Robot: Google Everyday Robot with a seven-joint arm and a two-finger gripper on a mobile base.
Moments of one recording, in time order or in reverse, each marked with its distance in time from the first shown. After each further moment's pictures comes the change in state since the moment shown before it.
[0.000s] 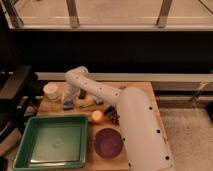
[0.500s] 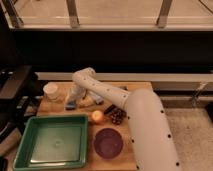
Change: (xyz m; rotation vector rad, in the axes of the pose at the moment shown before) arm -0.002 0.032 -0.027 0.046 0.052 0.052
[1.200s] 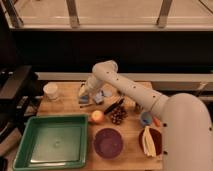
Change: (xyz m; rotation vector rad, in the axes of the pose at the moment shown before) arm -0.031 0.055 -0.115 0.040 0.035 -0.050
